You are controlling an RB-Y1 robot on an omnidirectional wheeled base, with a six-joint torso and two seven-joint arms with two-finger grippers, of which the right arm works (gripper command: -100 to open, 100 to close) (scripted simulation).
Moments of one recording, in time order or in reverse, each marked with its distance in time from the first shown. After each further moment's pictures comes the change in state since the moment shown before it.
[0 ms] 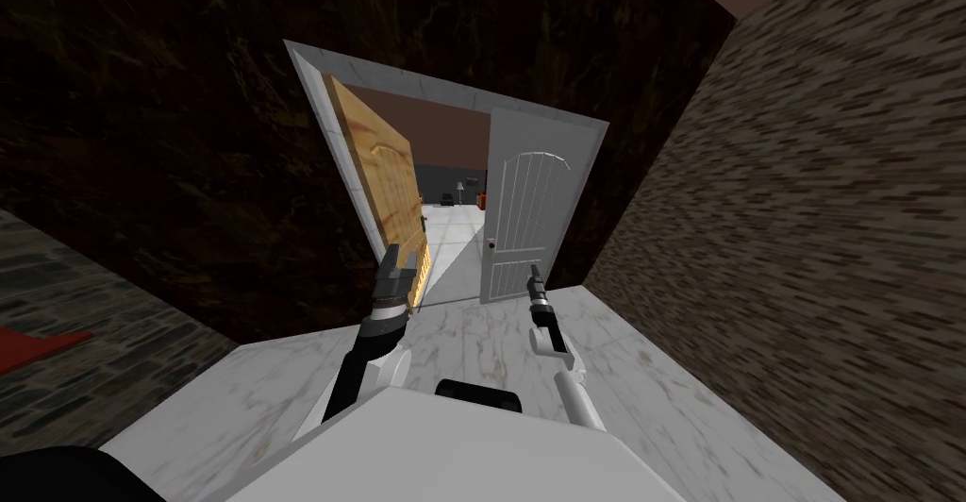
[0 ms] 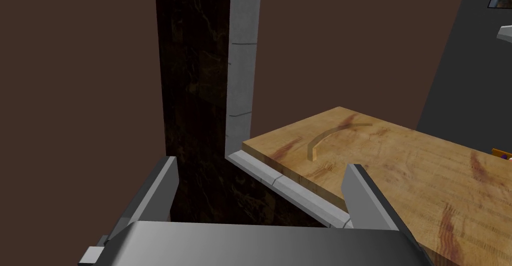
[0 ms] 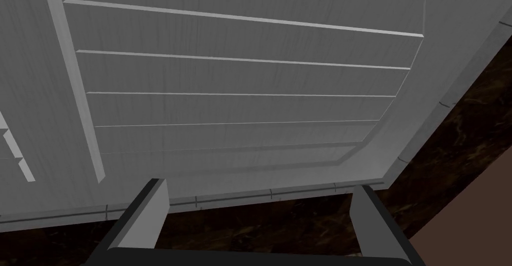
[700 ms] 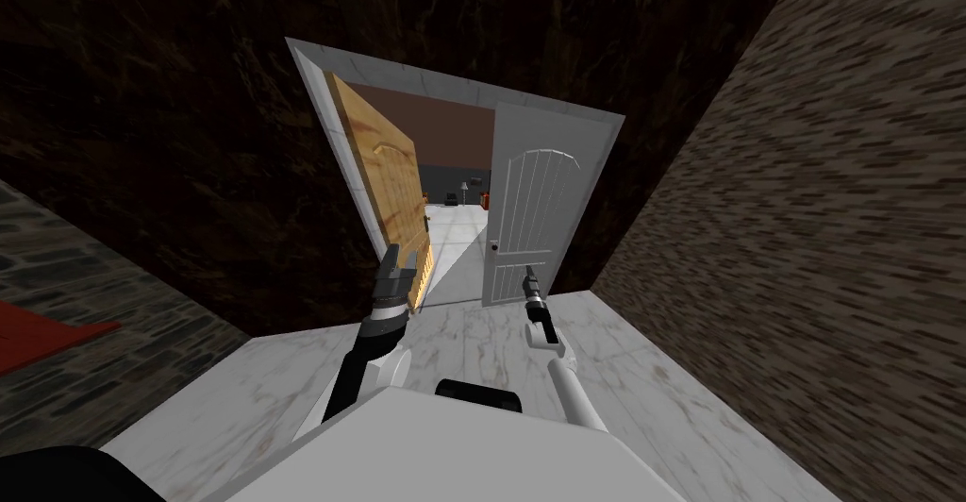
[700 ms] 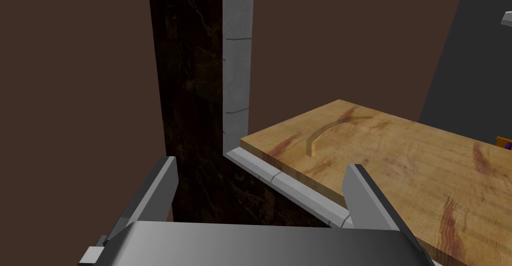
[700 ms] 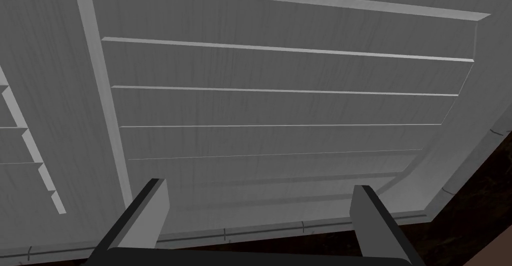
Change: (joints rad) arm -0.105 0.004 -0.007 0.180 -0.001 -0.011 -0.017
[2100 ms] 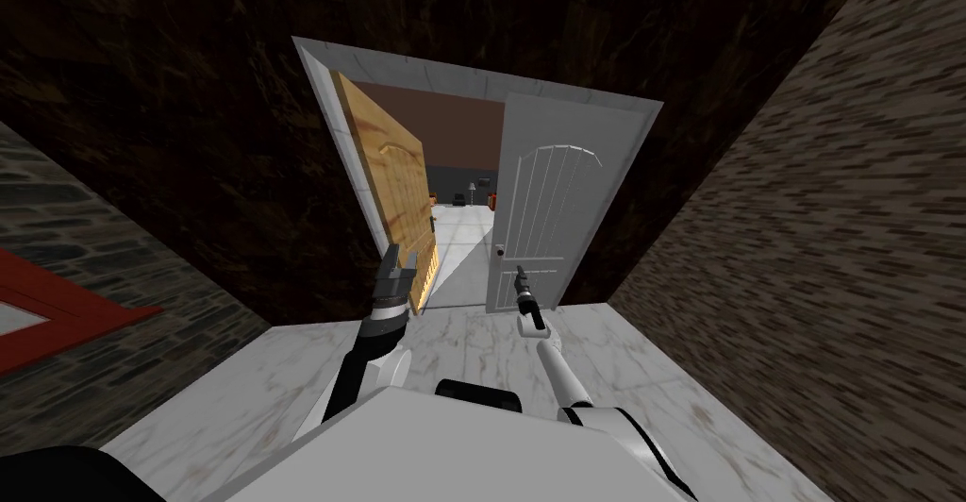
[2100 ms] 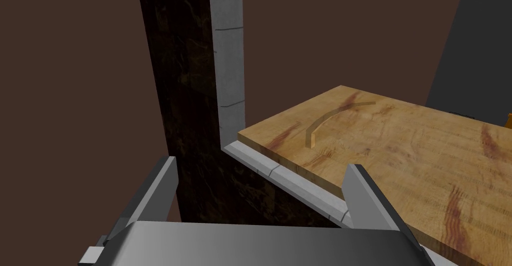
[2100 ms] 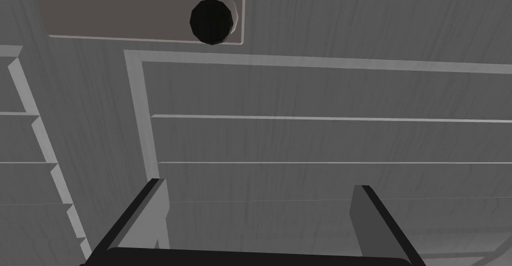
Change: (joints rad) arm -0.205 0.022 -0.013 0.331 -0.001 -0.010 -0.030
